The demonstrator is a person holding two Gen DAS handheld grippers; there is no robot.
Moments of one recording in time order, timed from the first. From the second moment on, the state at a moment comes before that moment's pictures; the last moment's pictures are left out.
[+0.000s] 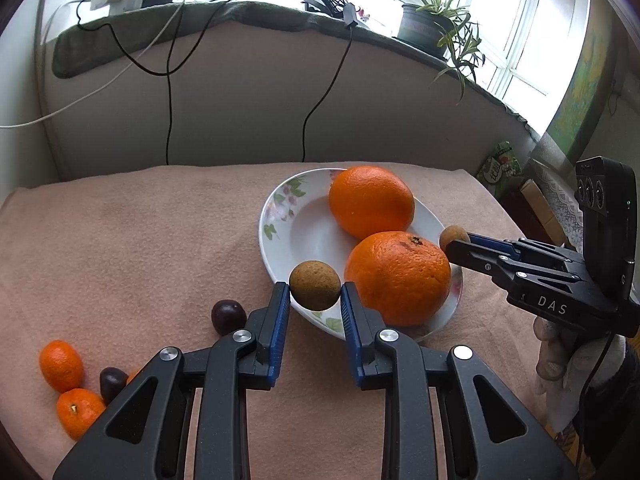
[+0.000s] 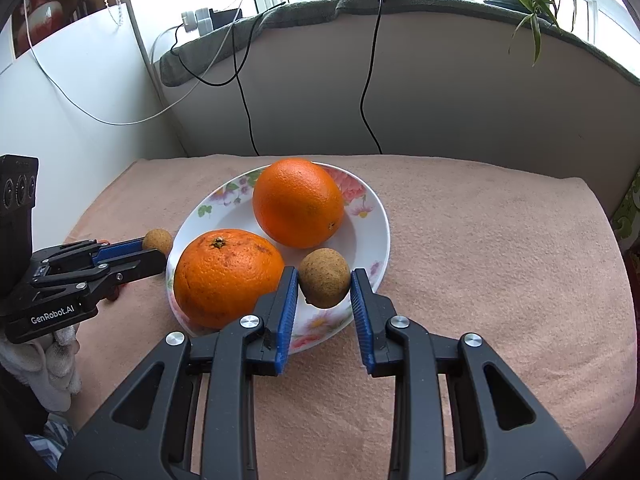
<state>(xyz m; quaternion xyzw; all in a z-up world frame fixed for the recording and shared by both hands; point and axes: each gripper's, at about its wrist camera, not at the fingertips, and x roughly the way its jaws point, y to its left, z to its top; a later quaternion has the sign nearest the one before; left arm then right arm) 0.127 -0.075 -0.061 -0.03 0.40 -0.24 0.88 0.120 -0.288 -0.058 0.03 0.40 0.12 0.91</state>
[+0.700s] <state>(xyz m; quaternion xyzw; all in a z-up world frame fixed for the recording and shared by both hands) 0.117 -0.075 -0.052 -0.02 0.38 -0.23 0.90 0.111 -0.279 -0.041 0.02 0.37 0.12 0.92</state>
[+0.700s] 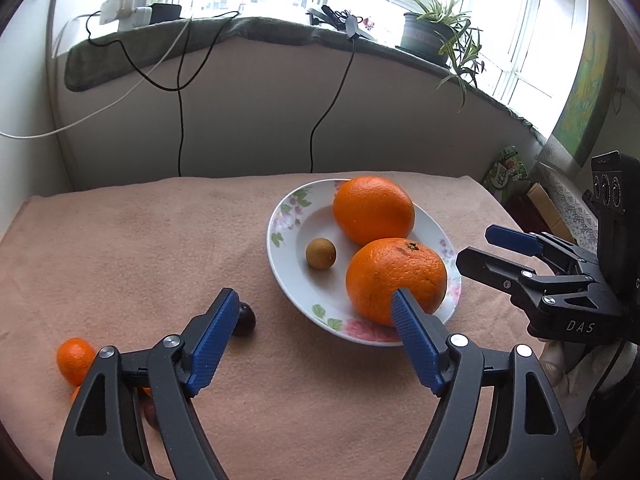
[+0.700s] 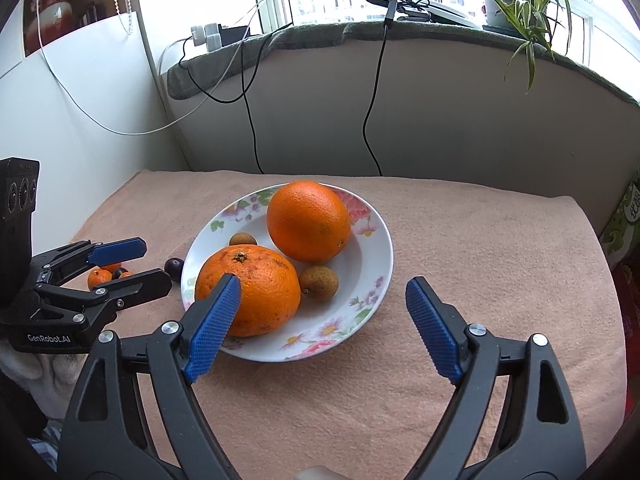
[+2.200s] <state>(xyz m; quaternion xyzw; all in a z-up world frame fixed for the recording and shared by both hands) 0.072 0.100 -0.057 -0.12 0.37 -0.08 0.92 0.090 -0.144 -0.039 -0.02 0.38 0.29 0.88</state>
